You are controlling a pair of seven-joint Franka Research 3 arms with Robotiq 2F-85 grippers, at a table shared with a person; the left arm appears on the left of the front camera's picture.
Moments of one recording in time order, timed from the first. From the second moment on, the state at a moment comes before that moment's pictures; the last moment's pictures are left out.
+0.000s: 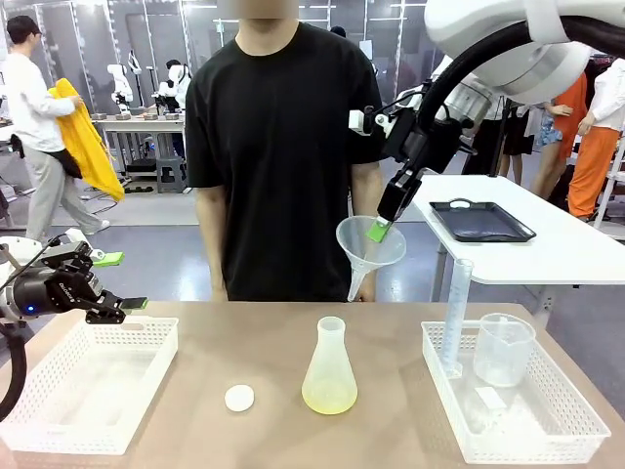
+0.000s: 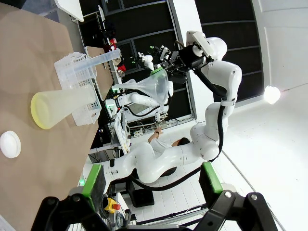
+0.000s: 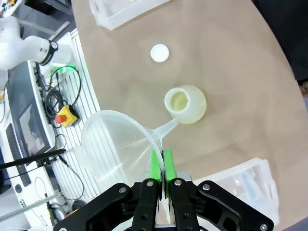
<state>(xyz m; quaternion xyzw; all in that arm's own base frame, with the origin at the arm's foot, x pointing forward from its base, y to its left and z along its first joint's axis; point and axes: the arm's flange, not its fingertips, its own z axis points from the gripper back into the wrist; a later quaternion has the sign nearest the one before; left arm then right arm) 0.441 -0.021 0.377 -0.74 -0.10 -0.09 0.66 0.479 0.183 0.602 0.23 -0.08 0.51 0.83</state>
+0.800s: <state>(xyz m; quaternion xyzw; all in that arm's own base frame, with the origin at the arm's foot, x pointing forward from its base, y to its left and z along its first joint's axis) 0.441 -0.021 0.377 -0.74 -0.10 -0.09 0.66 0.471 0.034 0.531 0.26 -0.01 0.42 0.87</state>
